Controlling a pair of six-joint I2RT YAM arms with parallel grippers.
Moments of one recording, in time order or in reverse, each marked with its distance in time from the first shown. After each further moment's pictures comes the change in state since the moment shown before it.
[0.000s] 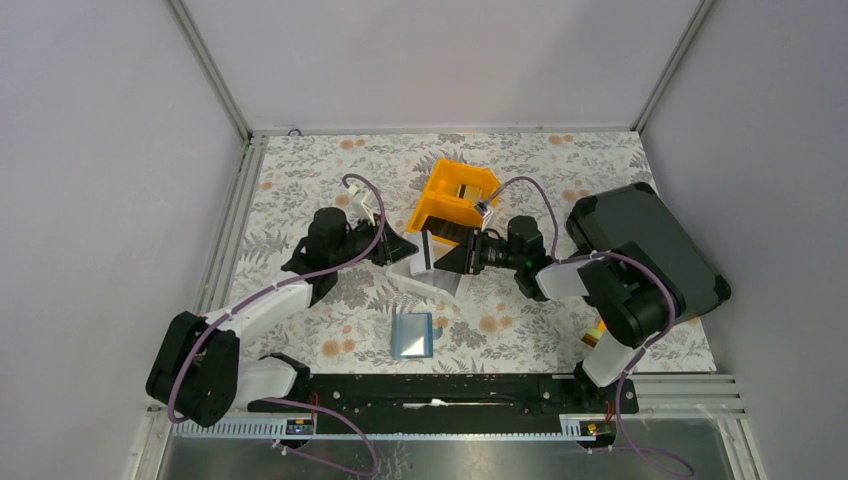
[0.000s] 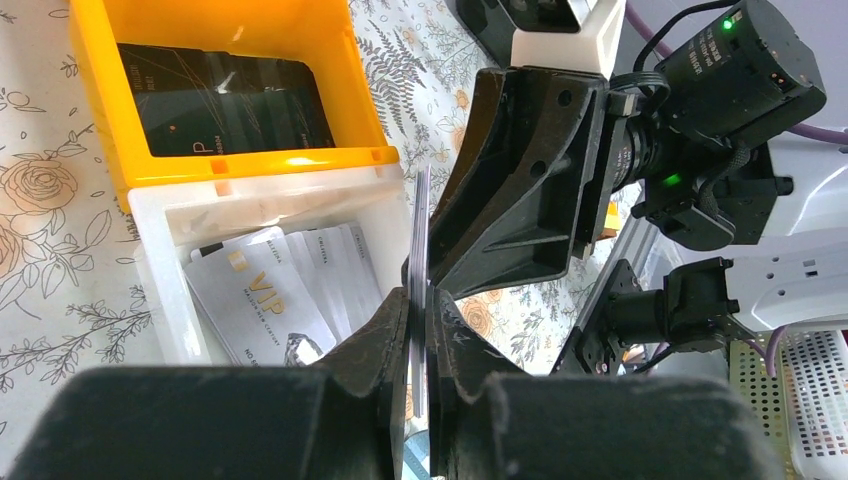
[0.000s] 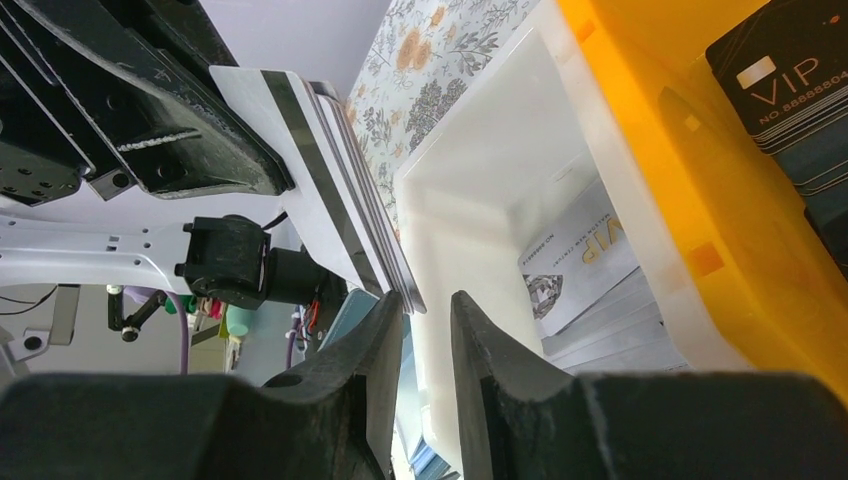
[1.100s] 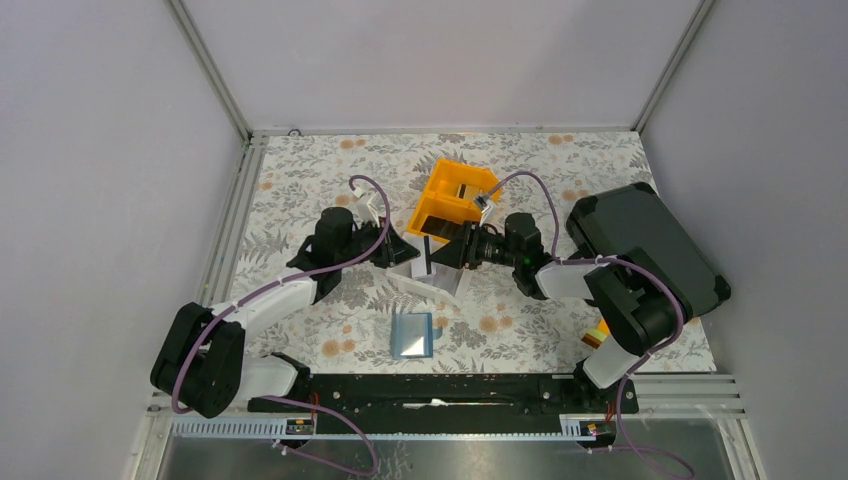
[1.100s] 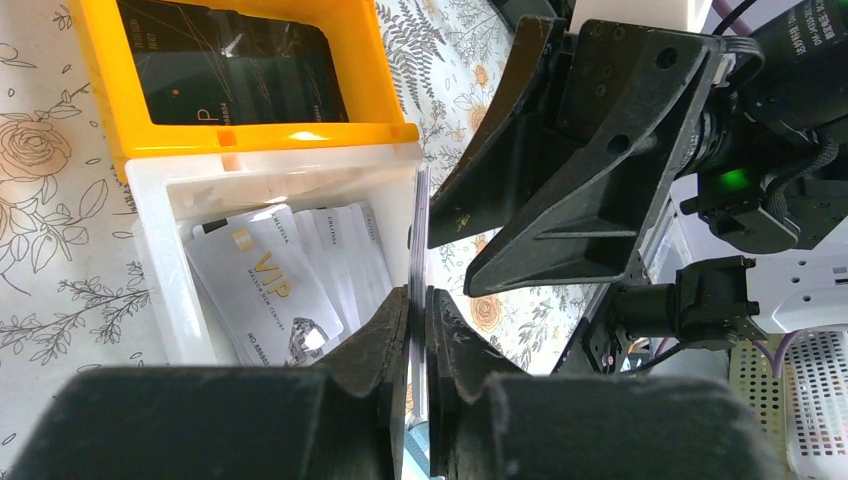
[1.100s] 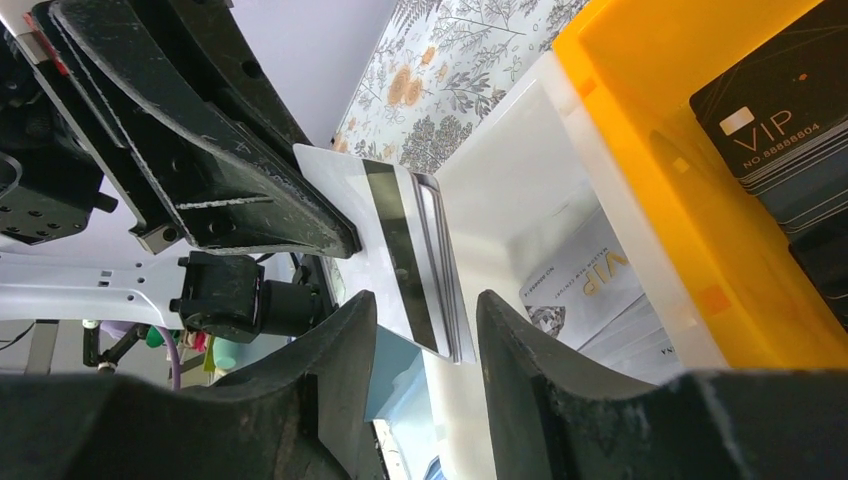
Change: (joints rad) left arm -0.016 0.045 0.016 -0.042 -0.018 0.000; right arm 0.032 -0.048 0.030 -0.061 0.094 -0.003
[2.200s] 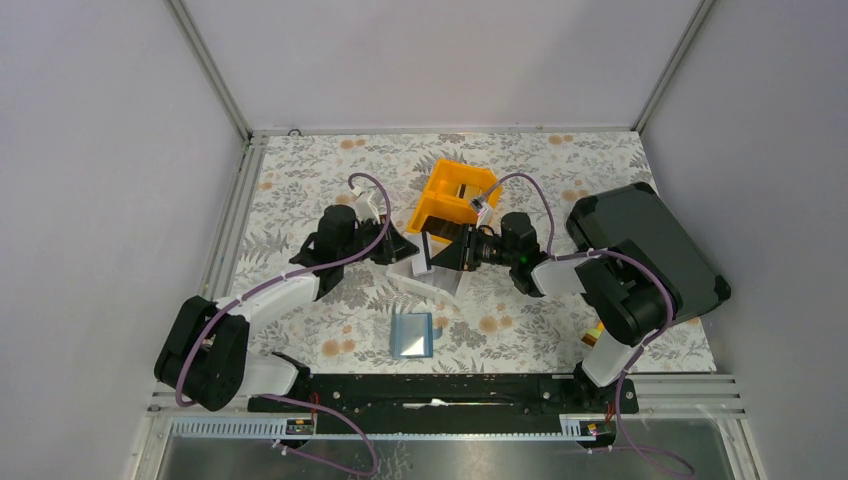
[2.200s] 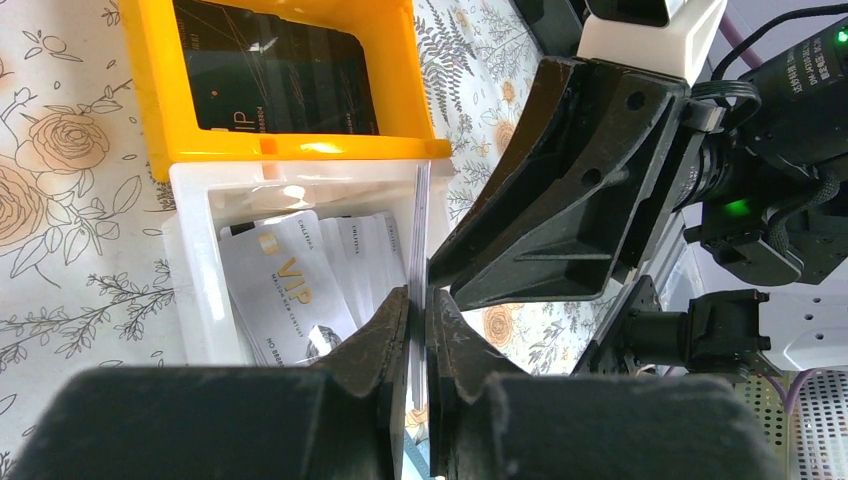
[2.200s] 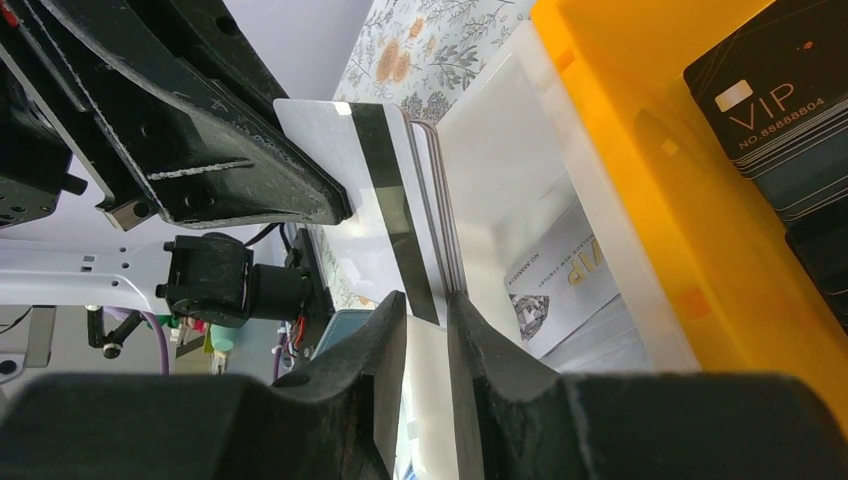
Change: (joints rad) left arm -0.004 0.037 0.021 -0.010 -0.054 -0.026; right arm -0.004 0.066 0.022 -0.006 -0.045 -0.020
